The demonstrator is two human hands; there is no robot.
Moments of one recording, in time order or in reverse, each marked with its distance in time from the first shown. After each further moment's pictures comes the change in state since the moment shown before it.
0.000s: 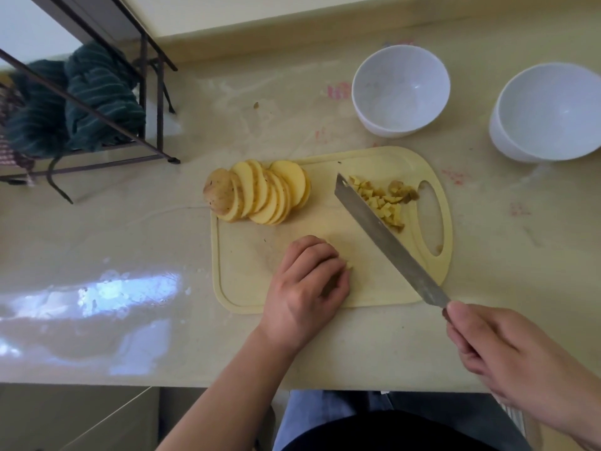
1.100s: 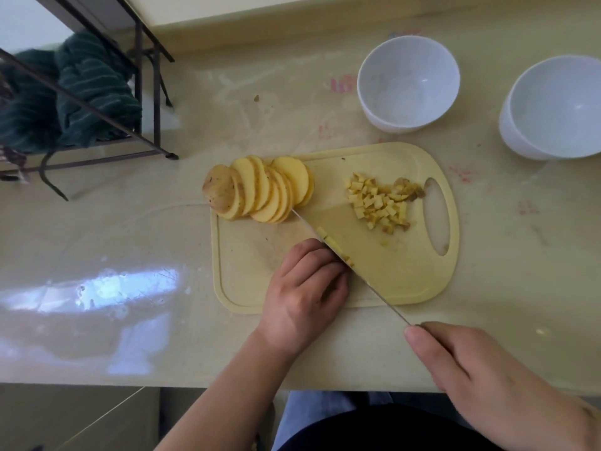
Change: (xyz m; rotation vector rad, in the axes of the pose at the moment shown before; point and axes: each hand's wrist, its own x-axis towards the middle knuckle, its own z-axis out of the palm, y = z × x) left_hand -0.003 -0.003 -0.004 -0.036 -0.011 0.004; right_hand 0.005 -0.004 0.029 -0.317 -0.002 -0.095
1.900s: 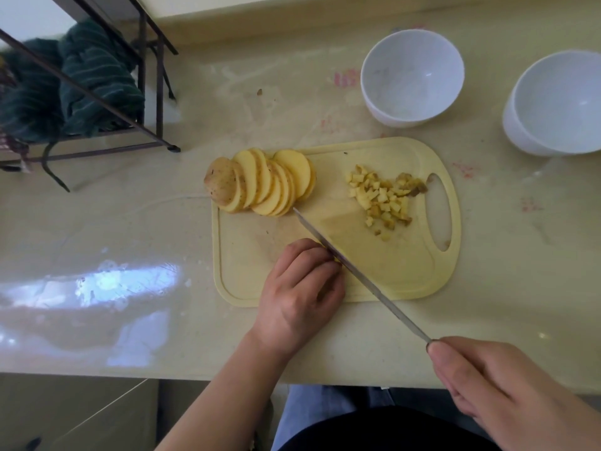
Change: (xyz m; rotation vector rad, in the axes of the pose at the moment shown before) left_hand -0.009 0.000 -0.004 0.041 0.007 0.010; right_hand -0.019 0.004 -0.008 0.144 -0.070 0.024
